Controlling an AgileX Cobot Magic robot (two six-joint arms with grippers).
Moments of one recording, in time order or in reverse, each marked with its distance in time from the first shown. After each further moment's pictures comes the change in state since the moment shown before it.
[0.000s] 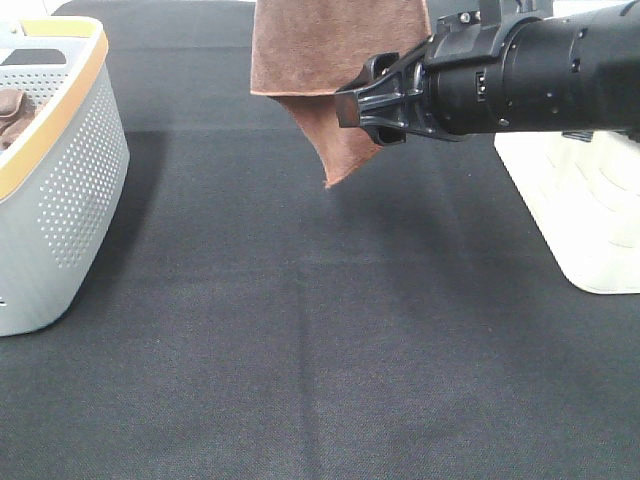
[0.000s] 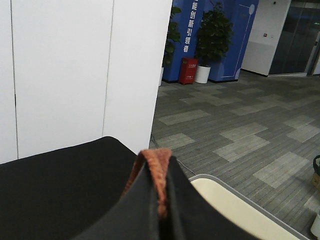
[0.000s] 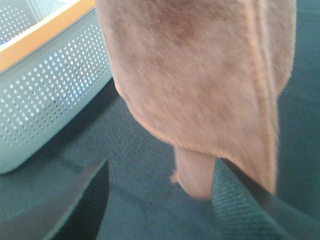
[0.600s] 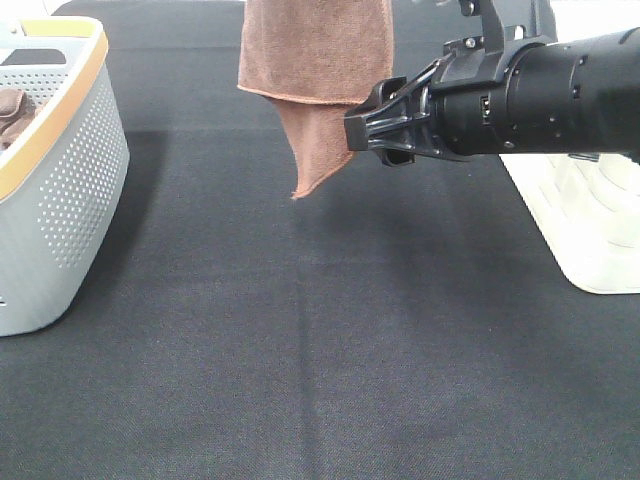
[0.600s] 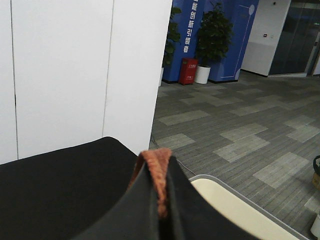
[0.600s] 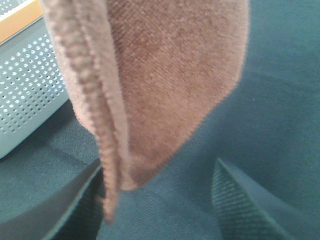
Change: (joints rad) left arm 0.000 0.000 0.000 0.000 -0.001 0.000; right arm 0.000 -0.001 0.034 0.000 -0.017 0.001
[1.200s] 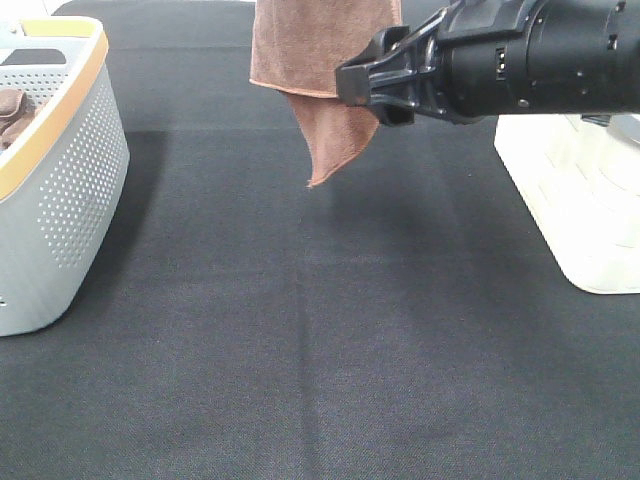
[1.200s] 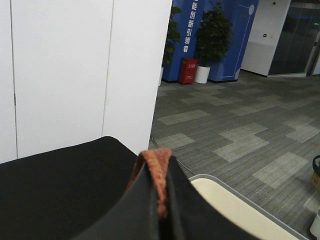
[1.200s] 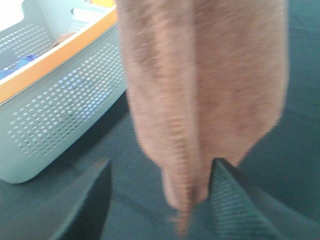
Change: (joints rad) left arm 0.000 0.000 0.000 -0.002 0.000 0.000; right arm 0.000 -0.059 -0.038 -0.004 0.044 0.000
